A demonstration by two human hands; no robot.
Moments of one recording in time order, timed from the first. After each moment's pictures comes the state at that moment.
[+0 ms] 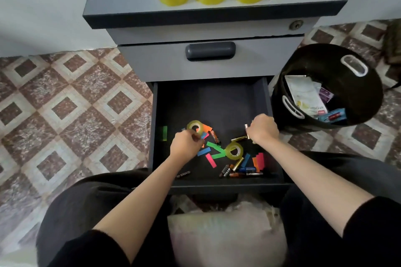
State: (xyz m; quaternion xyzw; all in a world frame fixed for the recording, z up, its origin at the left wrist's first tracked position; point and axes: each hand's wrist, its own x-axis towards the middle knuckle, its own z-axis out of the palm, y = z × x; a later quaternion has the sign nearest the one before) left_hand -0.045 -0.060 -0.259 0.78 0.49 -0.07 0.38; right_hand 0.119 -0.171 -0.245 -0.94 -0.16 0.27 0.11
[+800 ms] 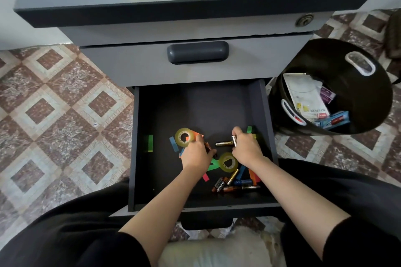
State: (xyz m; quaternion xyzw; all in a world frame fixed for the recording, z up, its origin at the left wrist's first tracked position) left_hand 0.007 -0.084 -0.303 0.82 0.46 -0.15 0.30; right_hand 0.116 -0.168 -0.299 -0.89 -0.30 0.33 0.06
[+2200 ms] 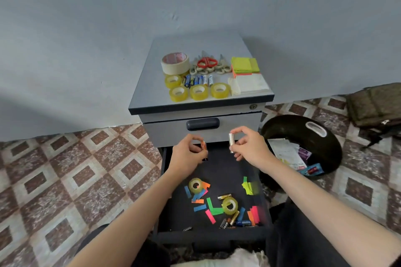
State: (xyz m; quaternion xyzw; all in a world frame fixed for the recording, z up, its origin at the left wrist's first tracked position) left_hand -0.027 -0.070 -0.094 0.77 0.37 0.17 0.48; right_hand 0.112 -0.190 -0.088 -0.79 -0.30 0.27 0.46
